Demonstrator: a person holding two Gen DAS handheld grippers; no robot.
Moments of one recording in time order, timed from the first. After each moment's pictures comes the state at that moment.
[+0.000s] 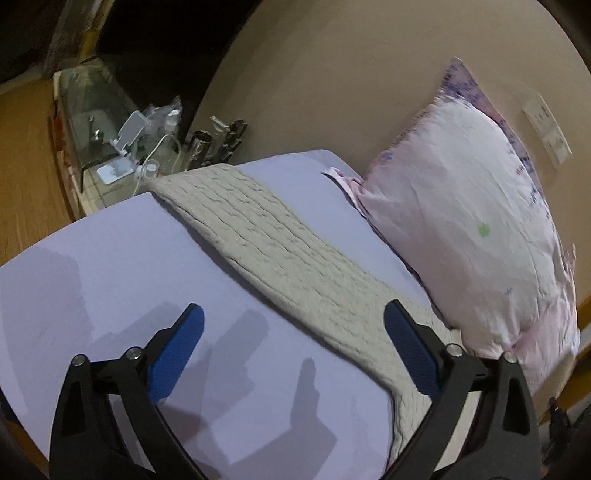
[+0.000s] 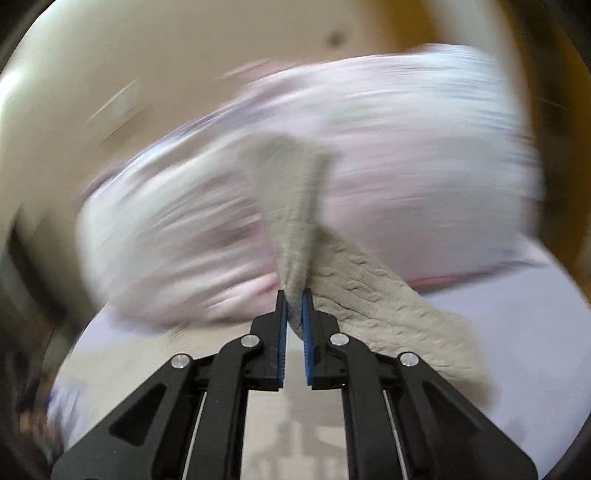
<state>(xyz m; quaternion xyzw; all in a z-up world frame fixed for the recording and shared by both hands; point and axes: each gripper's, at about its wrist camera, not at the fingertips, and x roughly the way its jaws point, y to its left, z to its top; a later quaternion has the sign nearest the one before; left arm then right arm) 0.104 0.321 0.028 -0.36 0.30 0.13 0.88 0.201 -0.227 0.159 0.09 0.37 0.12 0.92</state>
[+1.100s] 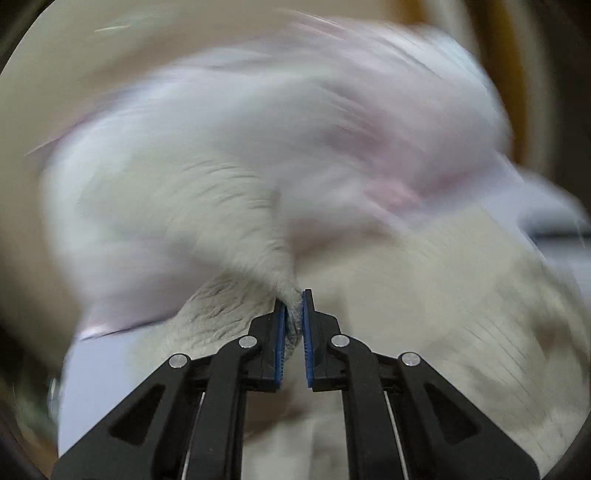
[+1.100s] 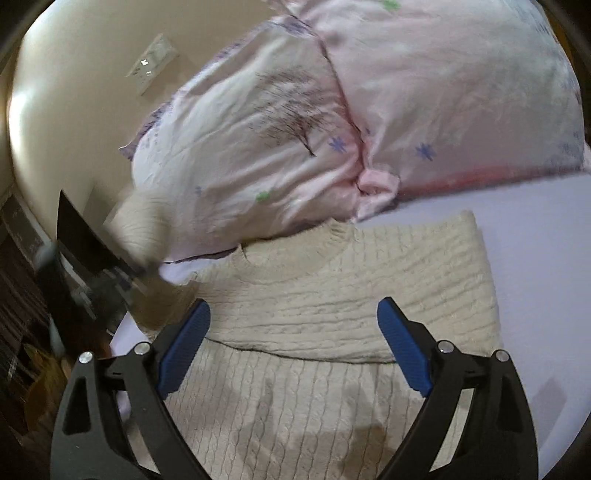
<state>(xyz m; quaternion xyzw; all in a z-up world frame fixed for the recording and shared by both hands) 0.158 -0.072 0.070 0.21 0.29 -0.18 0.92 0.163 -0.285 0.104 0.23 0.43 0.13 0.86</state>
